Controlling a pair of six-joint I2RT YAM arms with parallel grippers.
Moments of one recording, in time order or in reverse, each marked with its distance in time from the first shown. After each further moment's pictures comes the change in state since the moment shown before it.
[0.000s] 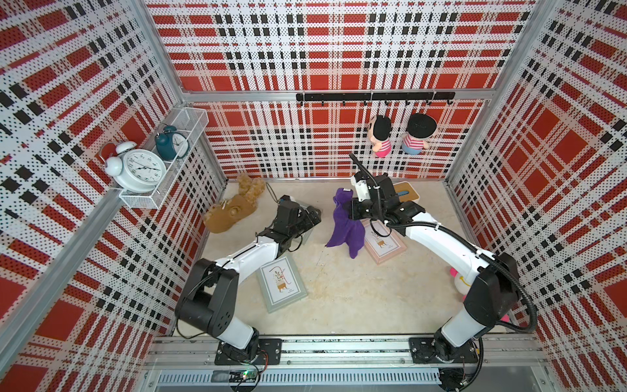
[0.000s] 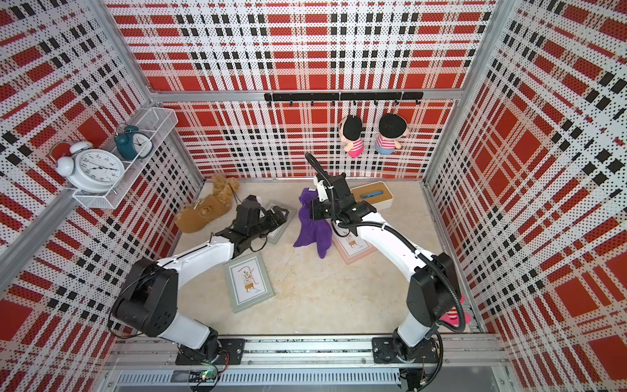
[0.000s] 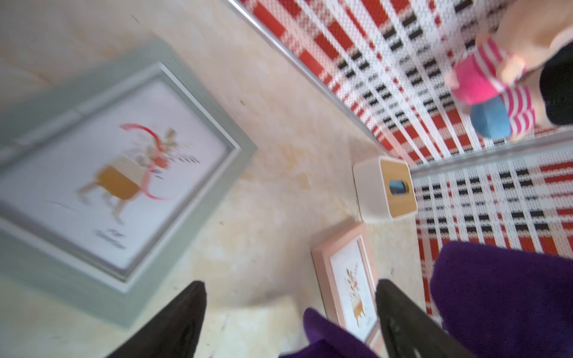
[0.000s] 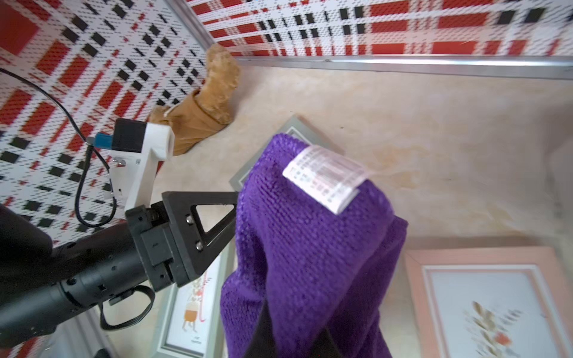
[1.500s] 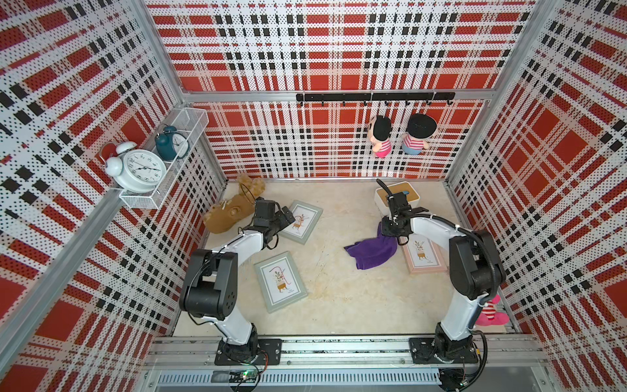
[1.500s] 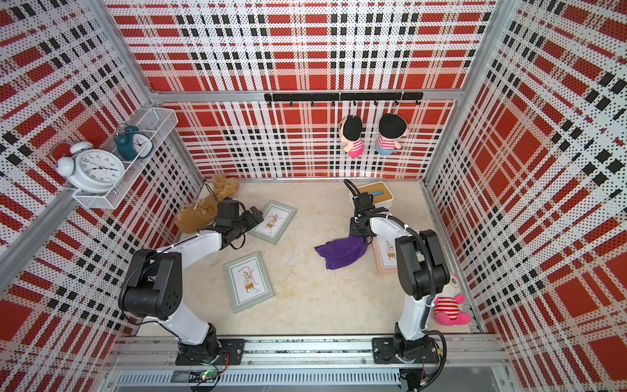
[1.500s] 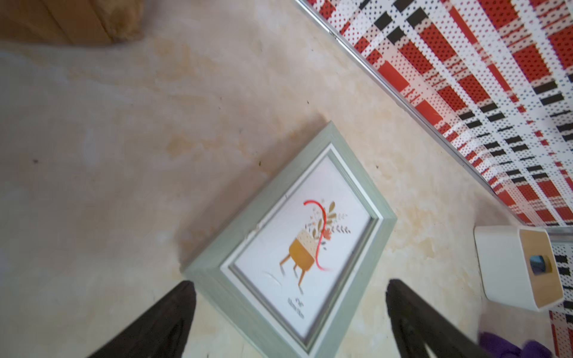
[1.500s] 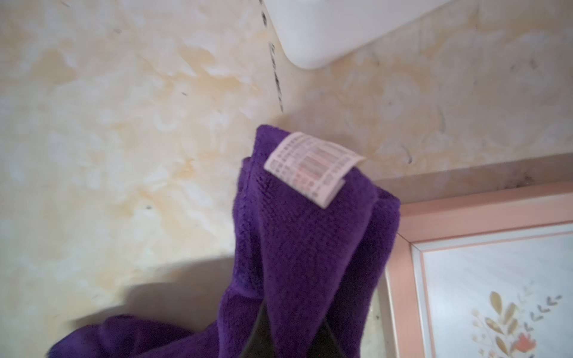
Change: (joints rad) left arm 0.259 0.185 0.079 -0.063 -0.030 0.206; right arm -0.301 0.106 -0.205 -0.159 0.267 -0.023
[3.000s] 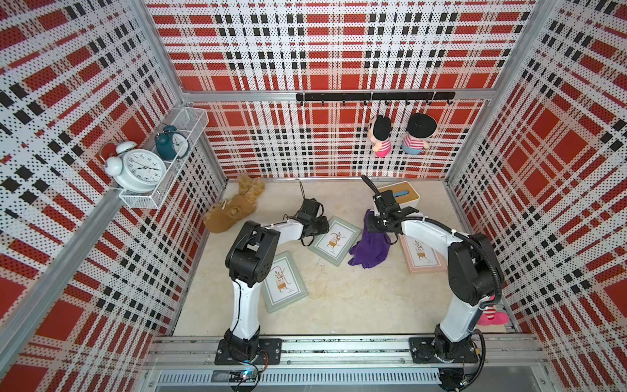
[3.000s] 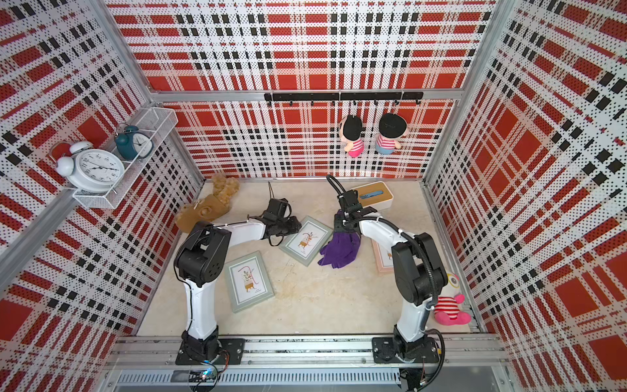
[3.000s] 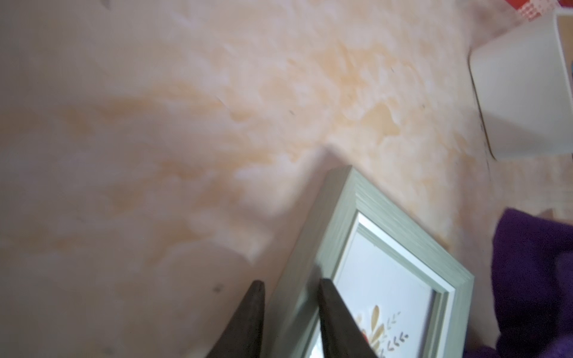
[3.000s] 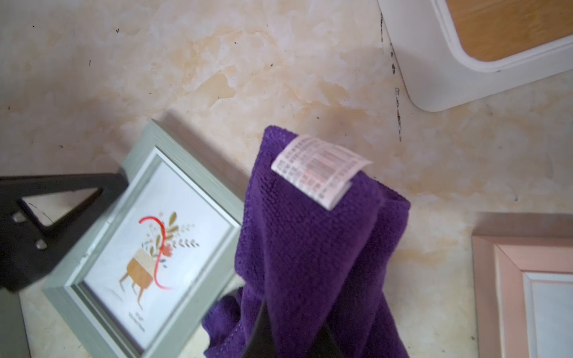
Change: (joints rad) left arm -0.351 0.362 0.281 -0.080 0.142 0.087; right arm 0.138 0.023 0.037 0.064 -0.043 0.024
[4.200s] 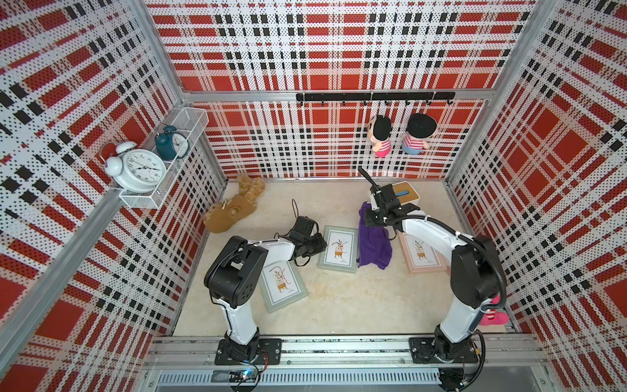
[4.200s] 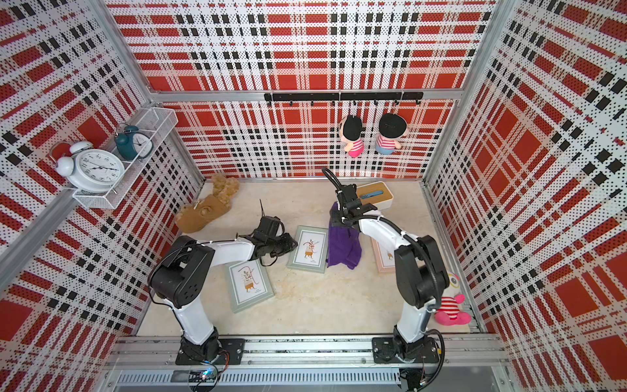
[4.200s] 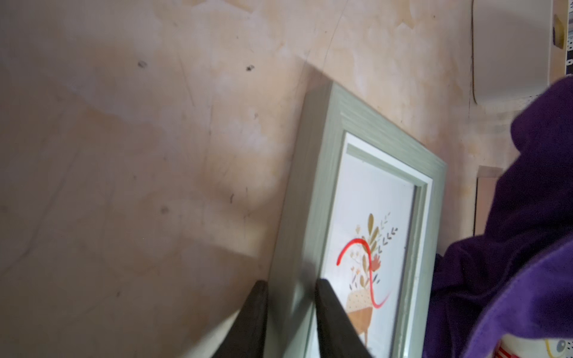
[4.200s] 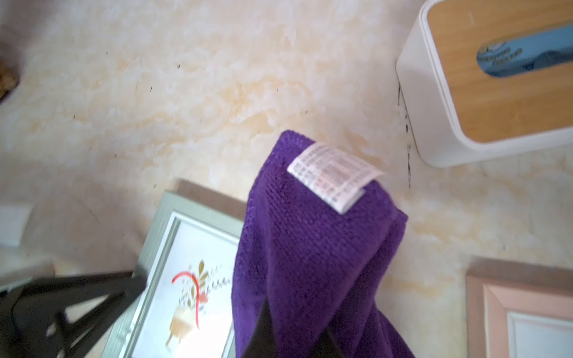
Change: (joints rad) left arm -0.011 -0.238 -0.351 0.101 0.054 -0.194; right arm 0.027 -0.084 -0.005 0.012 -0.024 -0.065
